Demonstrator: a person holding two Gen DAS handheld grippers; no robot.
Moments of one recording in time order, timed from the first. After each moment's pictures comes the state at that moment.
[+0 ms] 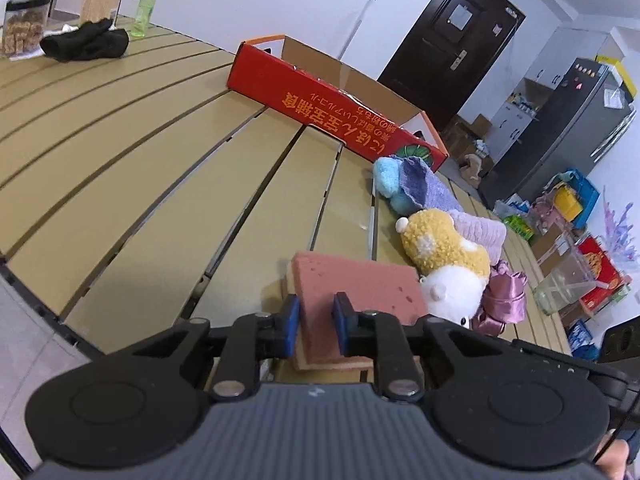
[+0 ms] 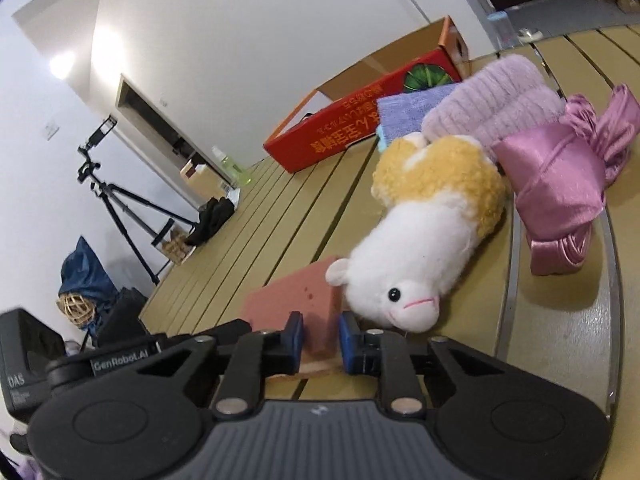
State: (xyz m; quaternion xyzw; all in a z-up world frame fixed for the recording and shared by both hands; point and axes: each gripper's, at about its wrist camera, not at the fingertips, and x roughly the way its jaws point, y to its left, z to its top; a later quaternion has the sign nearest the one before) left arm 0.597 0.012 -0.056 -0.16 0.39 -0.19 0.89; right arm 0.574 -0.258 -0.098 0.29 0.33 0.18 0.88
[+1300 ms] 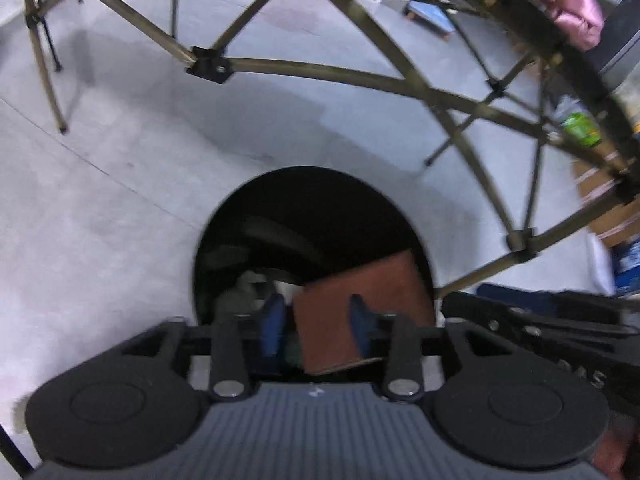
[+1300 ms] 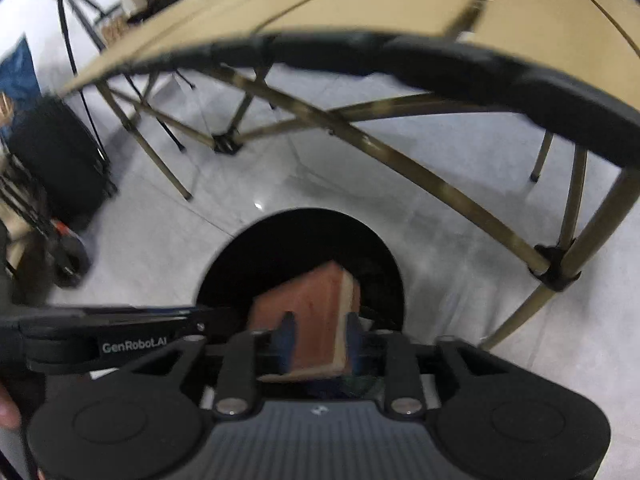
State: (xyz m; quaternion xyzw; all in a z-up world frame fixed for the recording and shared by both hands) left arm 0.450 -0.039 -0.218 -0.09 0.54 -0.11 0.83; right arm 0.438 -0.226 -0.213 0.08 0.52 0.13 0.84
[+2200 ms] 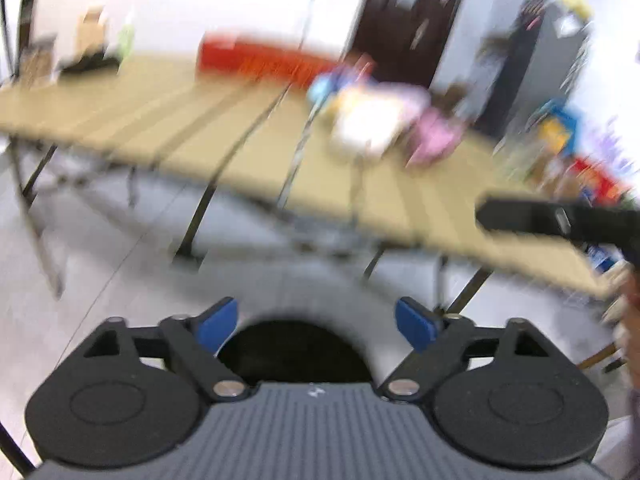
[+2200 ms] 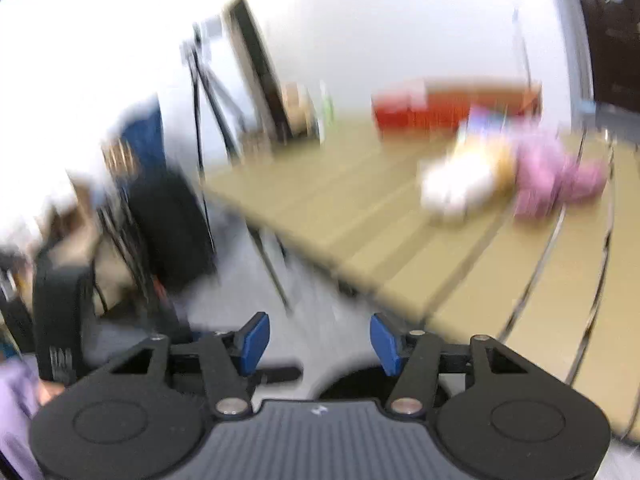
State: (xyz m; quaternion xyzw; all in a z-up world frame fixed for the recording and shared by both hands) left arm 0.397 -0.010 -0.078 -0.06 0.33 -0.21 0.92; right arm 0.395 -0.265 -0.035 0.12 0.26 0.25 0.92
